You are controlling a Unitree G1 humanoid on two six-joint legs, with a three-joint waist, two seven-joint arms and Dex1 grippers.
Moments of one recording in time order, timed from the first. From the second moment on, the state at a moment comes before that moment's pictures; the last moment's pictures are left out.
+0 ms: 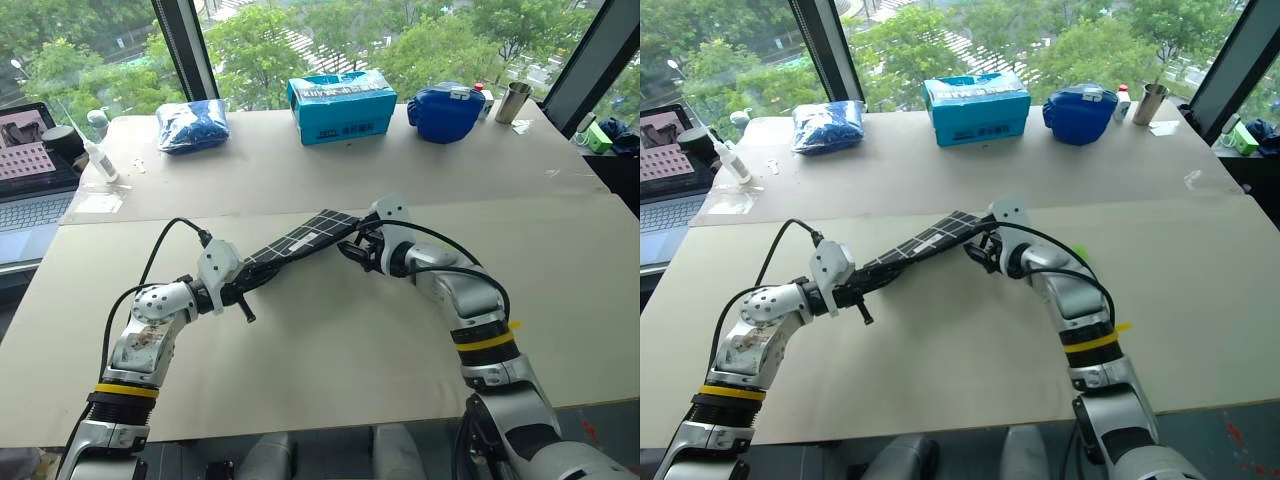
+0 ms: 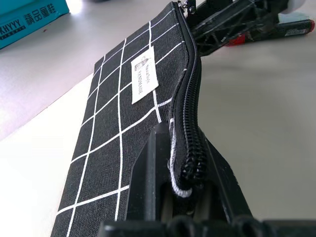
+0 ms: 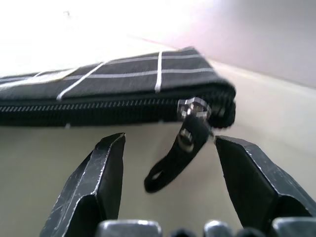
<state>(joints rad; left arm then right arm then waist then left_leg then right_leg) -0.30 0.53 -0.02 0.03 -0.28 0.11 -0.88 -0.69 -0.24 0.13 0.12 0.20 0.75 0.40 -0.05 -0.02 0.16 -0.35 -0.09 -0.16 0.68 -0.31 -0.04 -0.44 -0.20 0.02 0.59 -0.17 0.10</state>
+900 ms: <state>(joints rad) -0.32 0.51 0.02 0.04 -0.28 0.11 -0.87 -0.69 -0.23 0.37 0.02 0.12 0.74 0.55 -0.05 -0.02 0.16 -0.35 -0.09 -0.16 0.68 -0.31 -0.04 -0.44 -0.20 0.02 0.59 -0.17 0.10</state>
